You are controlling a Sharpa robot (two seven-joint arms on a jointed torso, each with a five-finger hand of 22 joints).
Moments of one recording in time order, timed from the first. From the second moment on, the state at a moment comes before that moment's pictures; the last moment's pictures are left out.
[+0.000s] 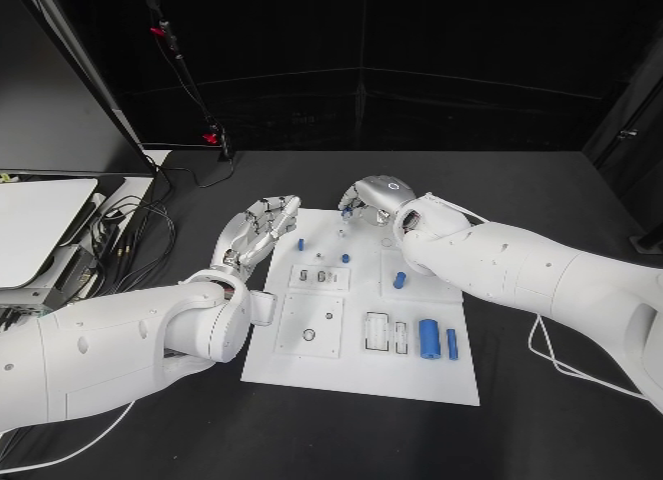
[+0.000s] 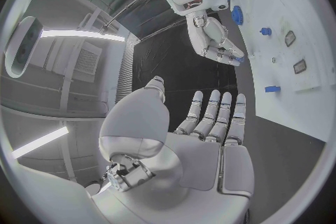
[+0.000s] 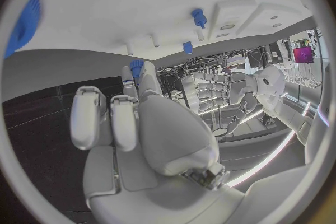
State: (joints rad) left arm 1.27 -0.74 -0.23 1.53 0.01 -0.61 0.68; left_hand 1.08 0.05 -0.06 0.29 0.21 0.25 0.14 0.70 0.07 0.29 0.26 0.68 0.06 0.15 0.26 0.80 0.06 0.08 0.29 0.28 0.24 0.16; right arm 1.27 -0.33 -0.05 0.83 -1.54 -0.48 0.09; right_hand 1.73 0.23 -0.32 0.12 0.04 0.99 0.14 0.16 0.07 1.16 0.08 0.08 0.06 1.47 -0.01 1.48 1.18 0.09 1.41 0.10 1.43 1.28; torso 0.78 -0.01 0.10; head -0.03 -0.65
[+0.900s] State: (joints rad) left arm 1.27 -0.75 -0.23 1.54 0.01 -0.60 0.68; left_hand 1.09 0.06 -0.07 0.29 0.22 0.25 0.14 0.70 0.07 0.29 0.26 0.68 0.06 0.15 0.26 0.80 0.06 0.08 0.29 0.28 0.24 0.16; right arm 1.27 -0.34 -0.05 0.83 -1.60 -0.47 0.03; right_hand 1.74 0.23 -0.32 0.12 0.04 0.99 0.14 0.15 0.07 1.16 0.08 0.07 0.06 1.47 -0.01 1.48 1.19 0.08 1.41 0.10 1.43 1.28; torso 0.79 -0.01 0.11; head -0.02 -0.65
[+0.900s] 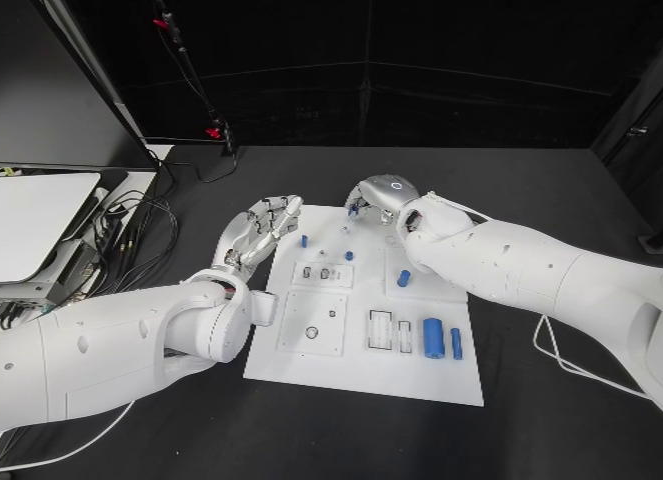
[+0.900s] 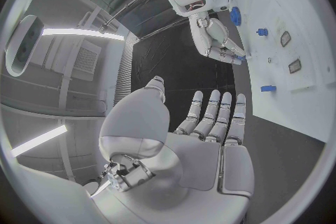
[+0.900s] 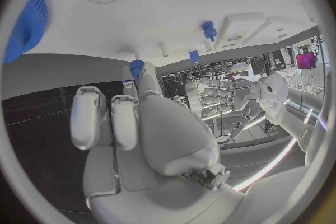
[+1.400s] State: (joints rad) left arm 1.27 -0.75 -0.23 1.54 0.01 -0.60 0.68; left_hand 1.09 0.06 -0.07 0.29 0.22 0.25 0.14 0.70 0.07 0.29 0.26 0.68 0.06 0.15 0.26 0.80 0.06 0.08 0.29 0.28 0.24 0.16; right arm 1.27 -0.32 -0.05 0.82 -1.61 -0.47 0.02; right_hand 1.74 0.23 -0.32 0.12 0.04 0.99 0.14 0.15 0.07 1.16 0.08 0.07 0.06 1.47 -0.01 1.48 1.18 0.09 1.41 0.10 1.43 1.28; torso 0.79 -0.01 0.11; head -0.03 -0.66
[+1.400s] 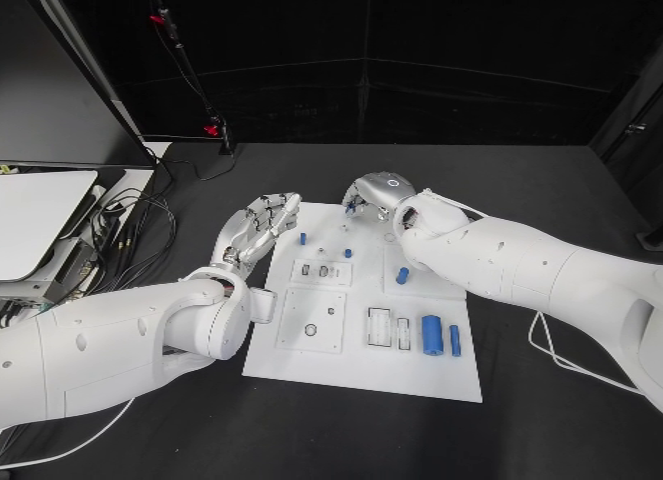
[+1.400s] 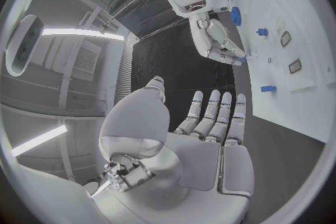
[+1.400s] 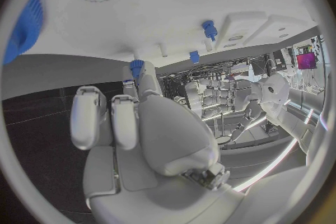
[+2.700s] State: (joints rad) left arm 1.27 -0.75 -0.23 1.53 0.01 -0.60 0.68; left_hand 1.09 0.07 -0.07 0.29 0.23 0.25 0.14 0.70 0.07 0.29 0.26 0.68 0.06 0.15 0.26 0.80 0.06 0.08 0.29 0.28 0.24 0.16; right arm 1.27 -0.34 -0.05 0.84 -1.56 -0.49 0.02; right_hand 1.56 0.15 -0.36 0.19 0.04 0.62 0.14 0.07 0.06 0.94 0.14 0.07 0.07 1.47 0.05 1.43 1.06 0.09 1.35 0.16 1.38 1.19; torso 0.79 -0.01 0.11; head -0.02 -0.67
